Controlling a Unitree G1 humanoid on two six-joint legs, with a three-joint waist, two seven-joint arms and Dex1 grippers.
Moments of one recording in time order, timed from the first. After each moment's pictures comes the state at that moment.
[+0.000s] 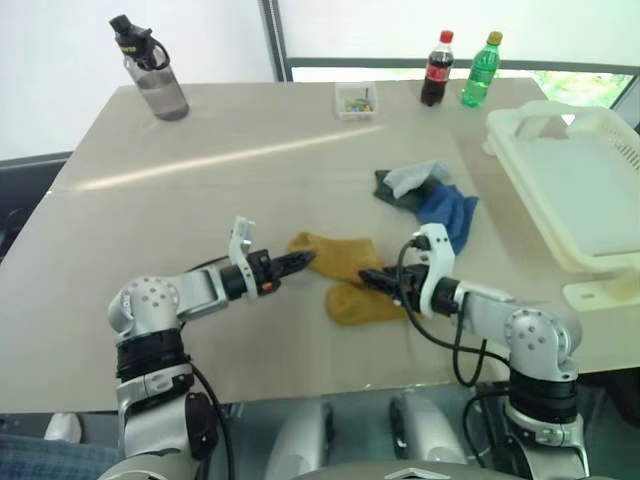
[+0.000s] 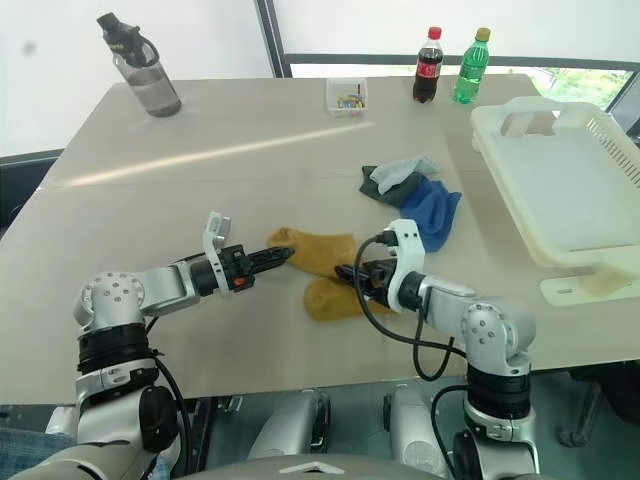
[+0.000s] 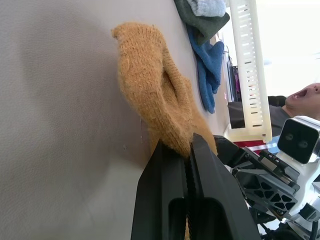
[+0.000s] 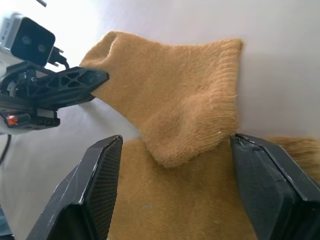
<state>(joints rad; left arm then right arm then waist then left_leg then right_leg) -0.48 0.38 0.46 0.17 -0.95 1.45 -0.46 -0.33 -0.07 -0.10 -0.42 0.75 1.35 0.13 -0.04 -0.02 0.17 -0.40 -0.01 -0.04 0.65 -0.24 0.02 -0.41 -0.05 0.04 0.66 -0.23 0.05</state>
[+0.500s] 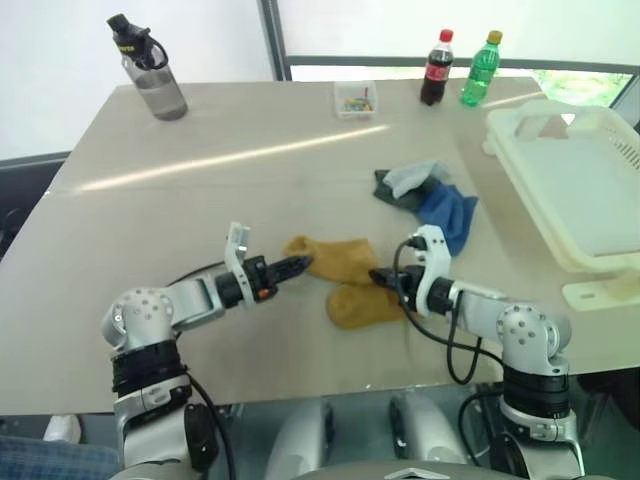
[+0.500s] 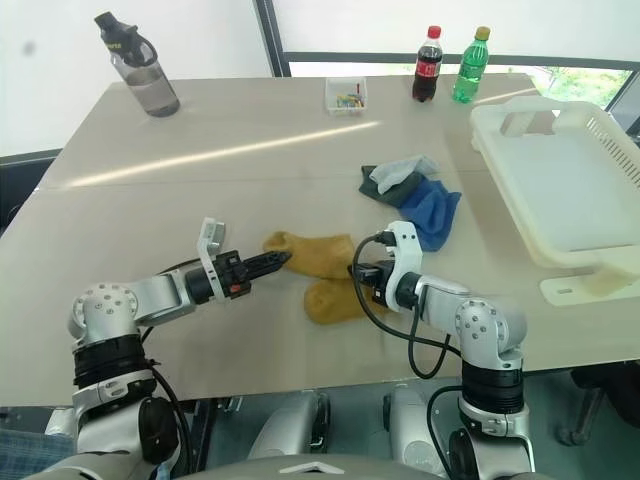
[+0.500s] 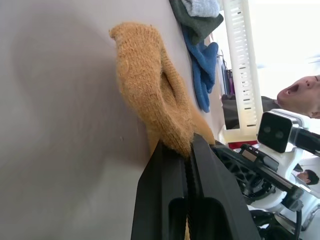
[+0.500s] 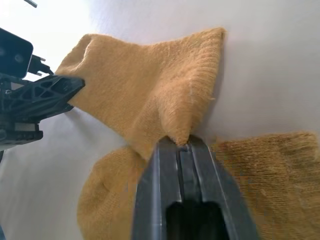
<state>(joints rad) -0.43 0.37 0.50 0.11 -1.00 1.48 -0.45 -0.34 -0.05 -0.10 -0.37 0.72 1.32 0.13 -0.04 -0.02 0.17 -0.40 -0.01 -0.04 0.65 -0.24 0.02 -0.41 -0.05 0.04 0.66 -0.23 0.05</state>
